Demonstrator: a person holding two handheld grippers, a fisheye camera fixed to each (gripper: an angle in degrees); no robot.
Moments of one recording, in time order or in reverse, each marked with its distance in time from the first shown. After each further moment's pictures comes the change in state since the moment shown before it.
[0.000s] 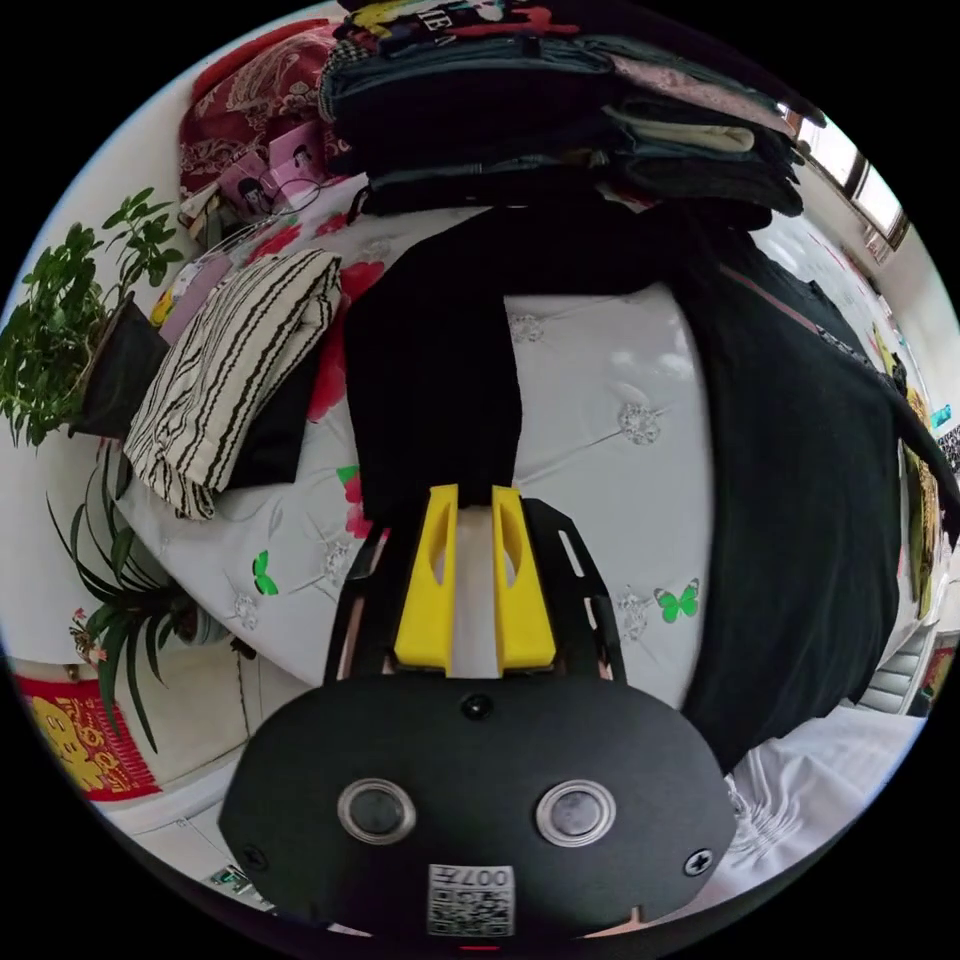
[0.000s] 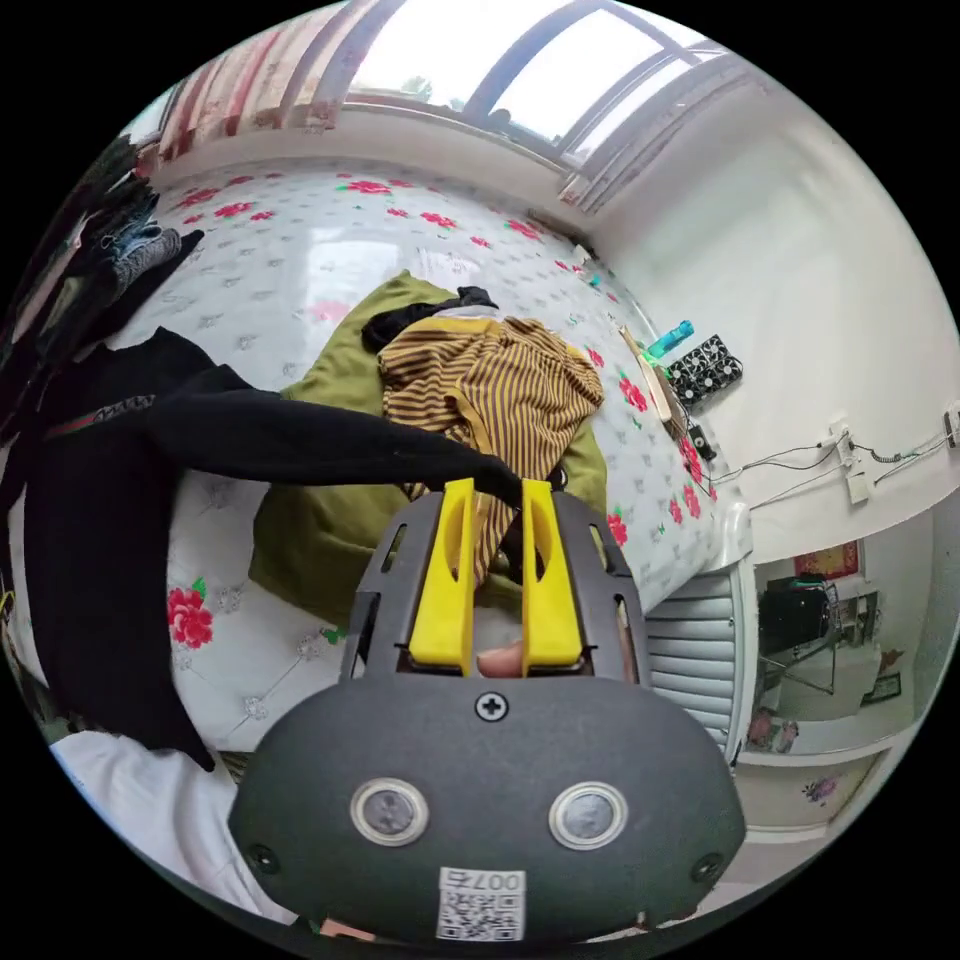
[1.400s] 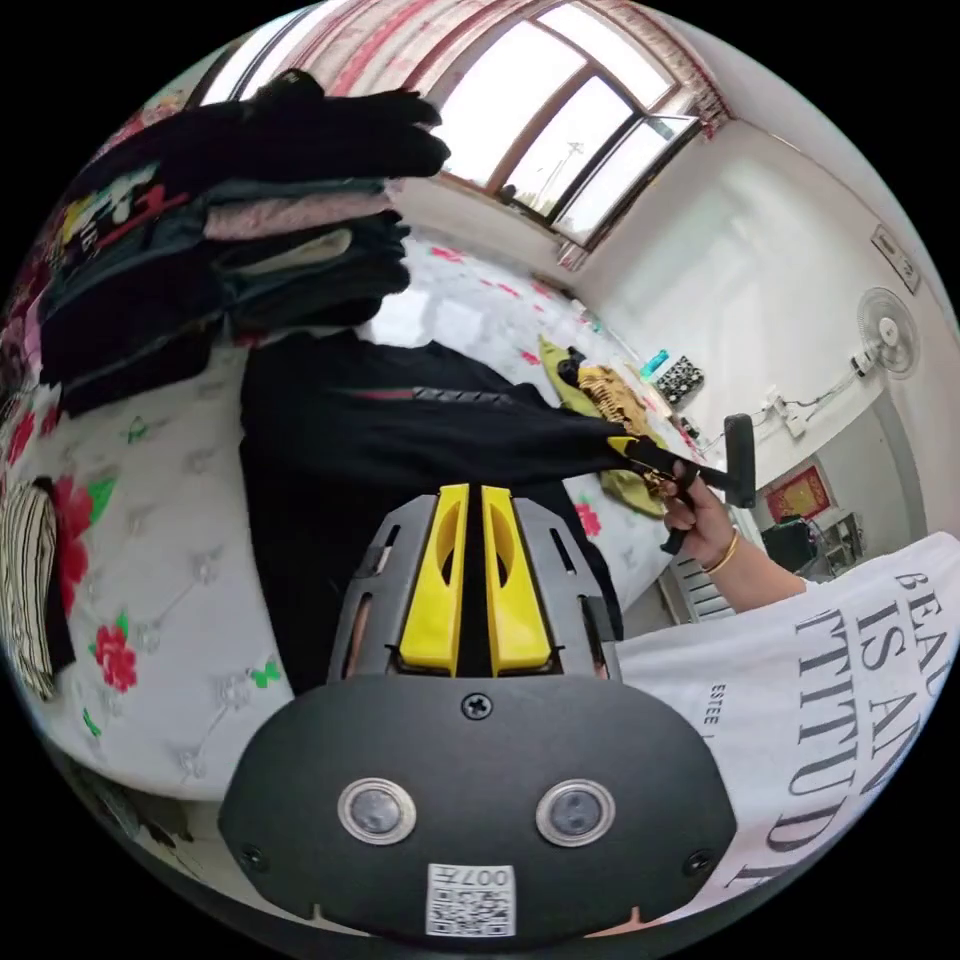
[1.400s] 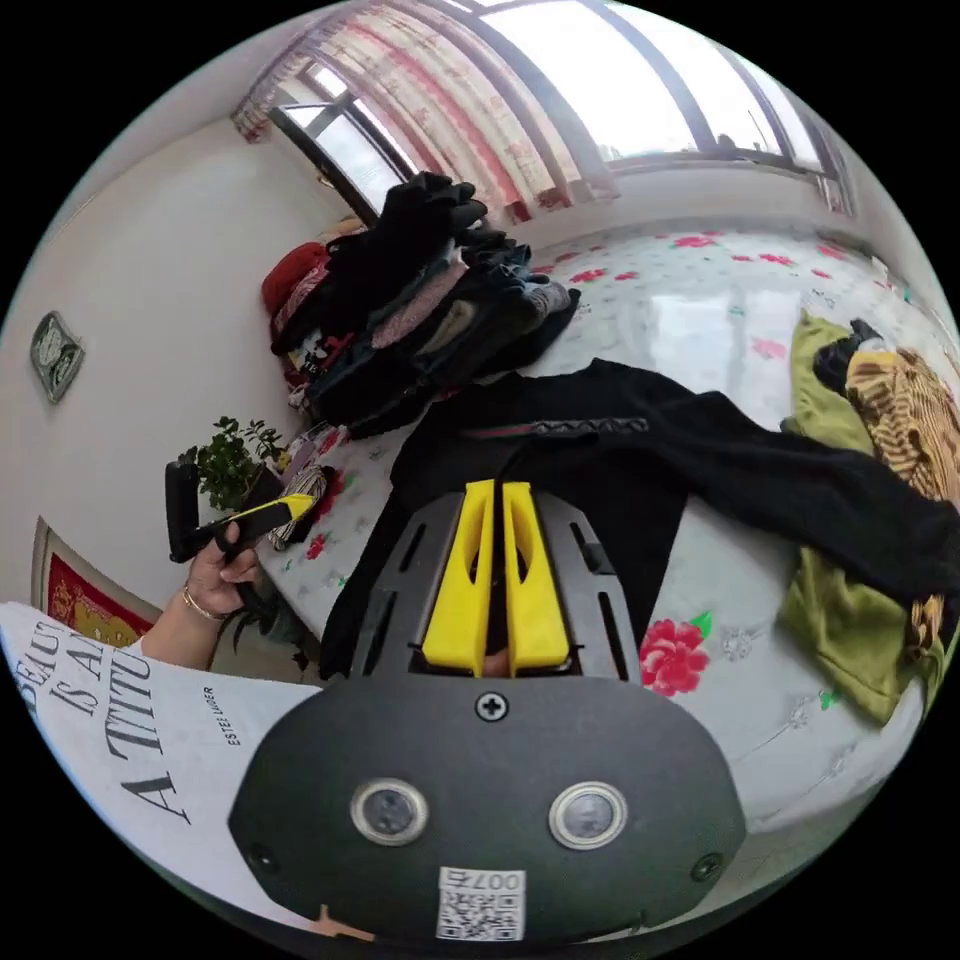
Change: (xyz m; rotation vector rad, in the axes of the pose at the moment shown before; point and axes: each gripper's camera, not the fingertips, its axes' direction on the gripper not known) left arm 0.071 0.042 -0.118 0.198 0.741 0.355; right arm -0.068 0.117 0.022 0.208 -1.065 -0.104
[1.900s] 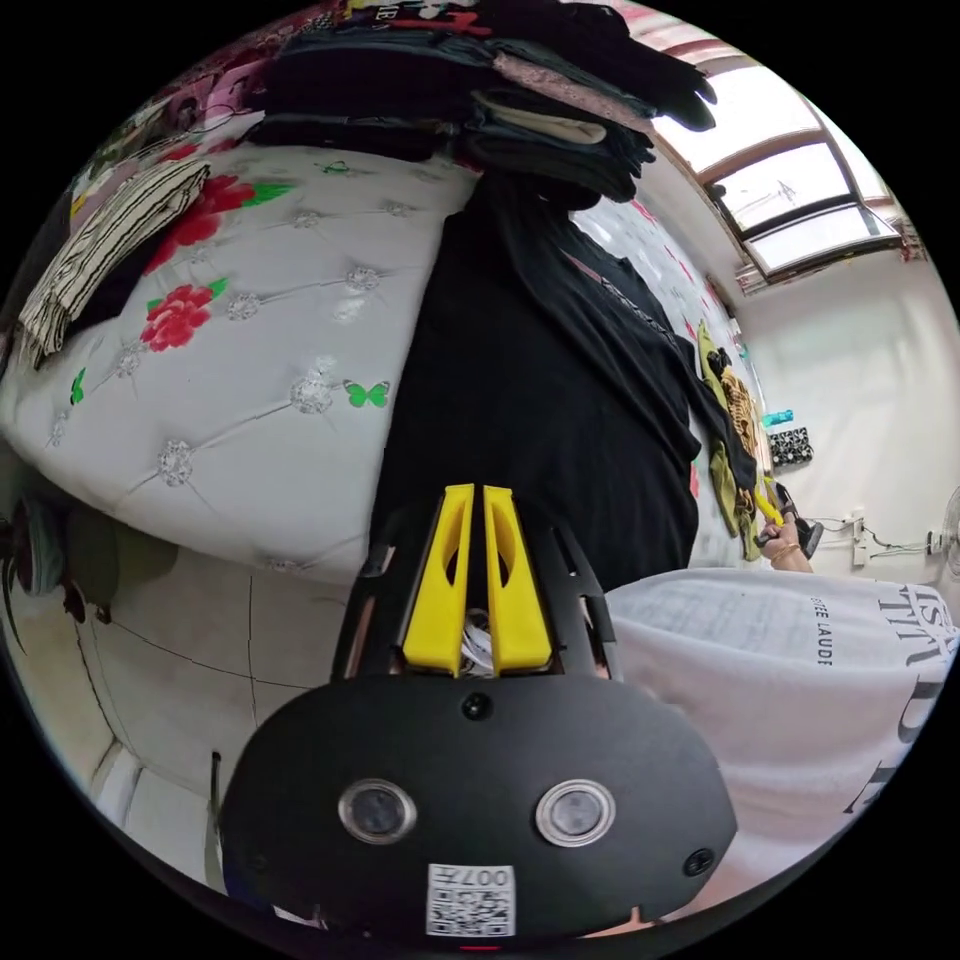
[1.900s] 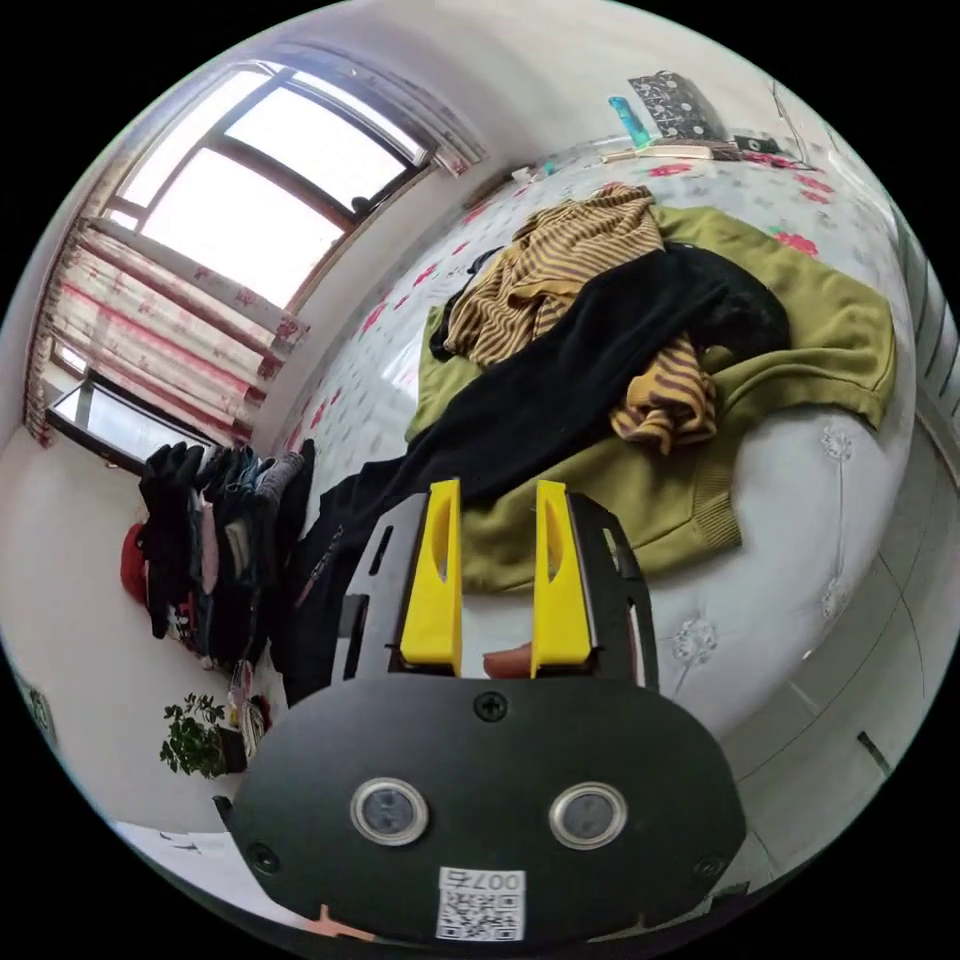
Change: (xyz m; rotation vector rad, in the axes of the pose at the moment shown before) left arm -0.037 0.090 0.020 -0.136 -0.170 -0.460; right arm 0.226 0.035 -0.140 0.416 0.251 0.662
